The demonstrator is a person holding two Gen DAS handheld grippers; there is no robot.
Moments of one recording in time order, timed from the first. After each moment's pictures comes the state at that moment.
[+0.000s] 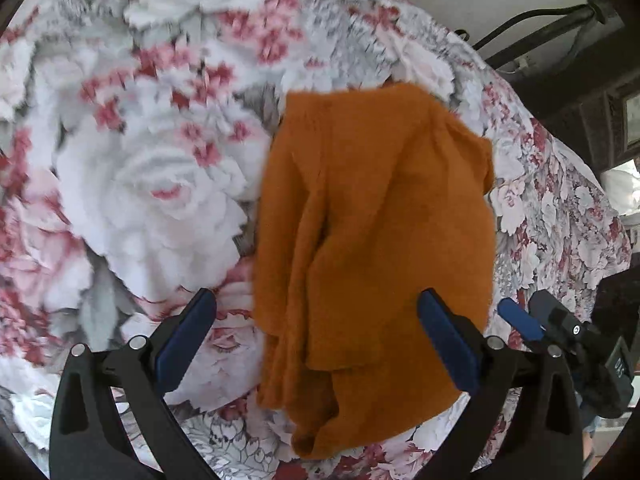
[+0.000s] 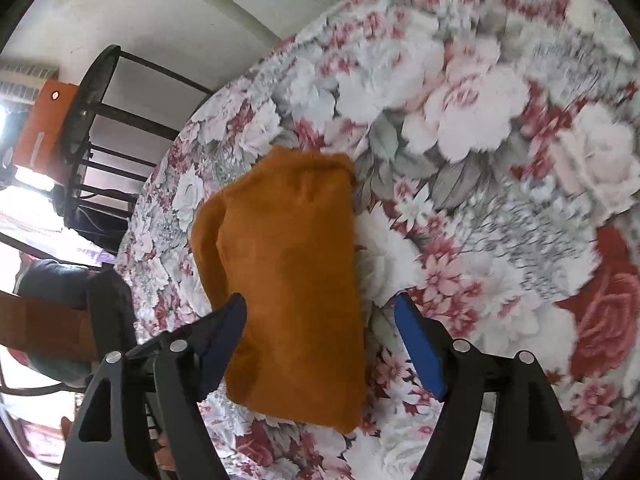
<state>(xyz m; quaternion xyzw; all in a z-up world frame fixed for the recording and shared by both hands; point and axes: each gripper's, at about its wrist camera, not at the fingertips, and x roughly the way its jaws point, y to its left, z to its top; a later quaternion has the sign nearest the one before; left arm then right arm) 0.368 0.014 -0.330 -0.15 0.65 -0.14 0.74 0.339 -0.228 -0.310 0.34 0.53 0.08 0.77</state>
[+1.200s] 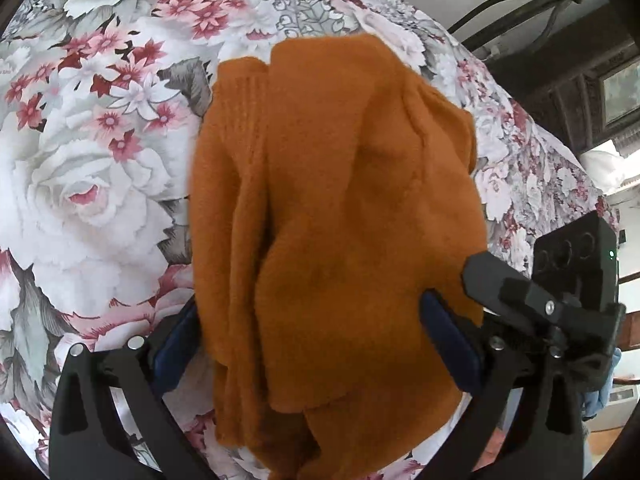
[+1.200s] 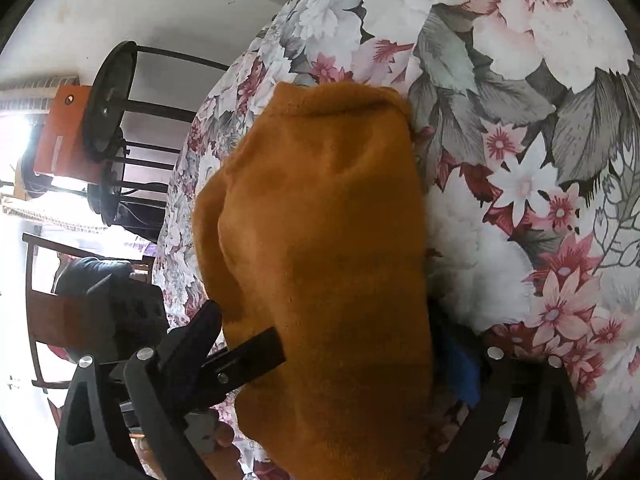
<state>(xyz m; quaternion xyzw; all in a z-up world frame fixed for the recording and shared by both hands) 0.369 -0.020 -0.352 -0.15 0.62 -0.19 0.74 0.369 -0.200 -0.372 0.40 0.51 0.17 0.74</state>
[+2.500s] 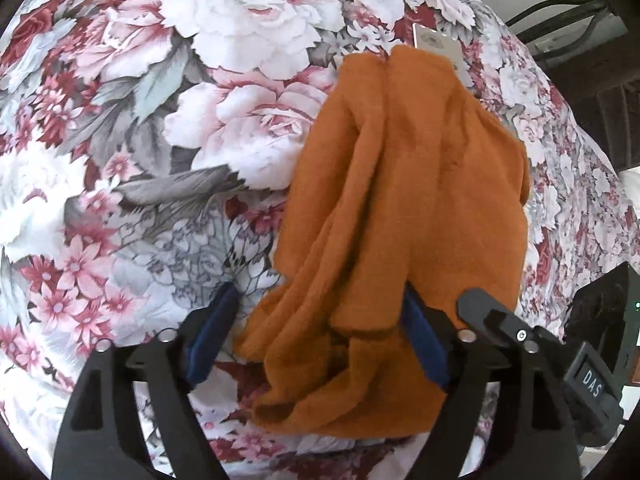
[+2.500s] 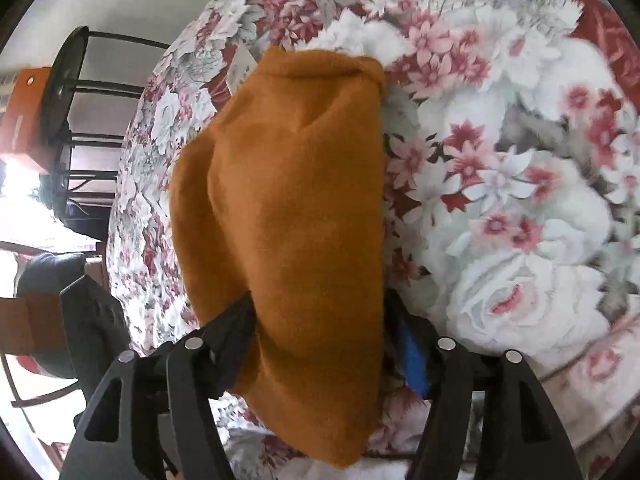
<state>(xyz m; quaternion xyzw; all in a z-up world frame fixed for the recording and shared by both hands) 0.264 0.030 -0.343 -0.15 0.67 -0.09 0.72 0.252 -0.158 -0.356 0.38 0.59 0.06 0.71</state>
